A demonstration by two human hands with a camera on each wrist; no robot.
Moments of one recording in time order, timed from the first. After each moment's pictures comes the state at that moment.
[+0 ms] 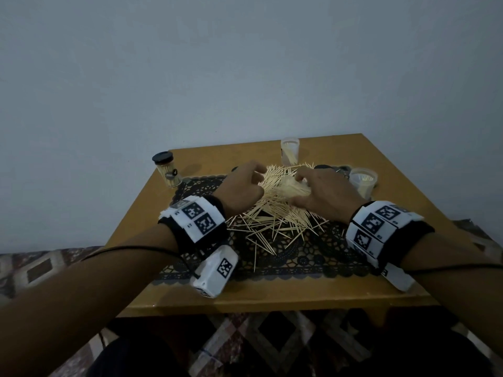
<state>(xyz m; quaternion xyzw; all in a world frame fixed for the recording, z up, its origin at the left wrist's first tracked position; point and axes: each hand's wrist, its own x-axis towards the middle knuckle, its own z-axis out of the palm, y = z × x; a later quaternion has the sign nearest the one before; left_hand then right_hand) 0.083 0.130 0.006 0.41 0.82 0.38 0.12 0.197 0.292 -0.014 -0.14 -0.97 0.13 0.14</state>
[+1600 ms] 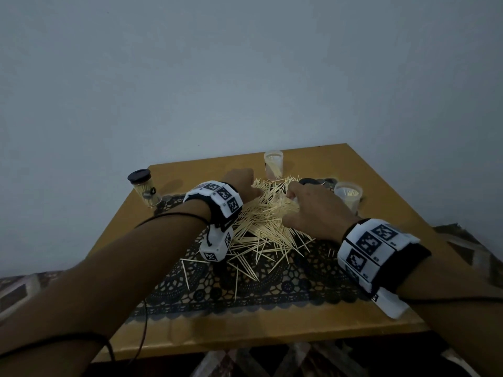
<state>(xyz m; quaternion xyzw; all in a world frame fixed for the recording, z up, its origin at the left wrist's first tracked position) 0.014 0.219 -0.012 0.41 0.91 0.07 0.01 0.196 0.305 -0.017 -0.17 -0.96 0.16 0.12</state>
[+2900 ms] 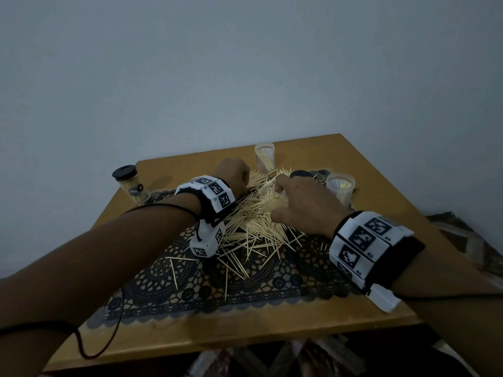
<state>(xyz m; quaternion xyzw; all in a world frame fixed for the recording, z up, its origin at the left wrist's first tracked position) 0.010 0.227 -0.011 0.45 0.89 0.06 -0.02 0.197 0.302 -0.014 -0.15 -0.97 0.17 0.13</state>
